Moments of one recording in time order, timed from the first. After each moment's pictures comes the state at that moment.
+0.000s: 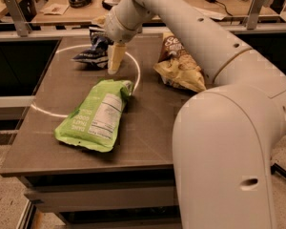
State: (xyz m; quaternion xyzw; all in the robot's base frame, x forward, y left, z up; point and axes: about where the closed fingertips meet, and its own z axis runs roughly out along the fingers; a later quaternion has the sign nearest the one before) arm 0.750 0.125 0.883 -0.81 0.46 0.04 0.36
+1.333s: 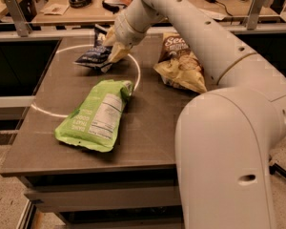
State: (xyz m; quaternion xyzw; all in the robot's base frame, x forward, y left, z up) arm 0.746 0.099 0.869 -0.82 0.45 0.06 0.34
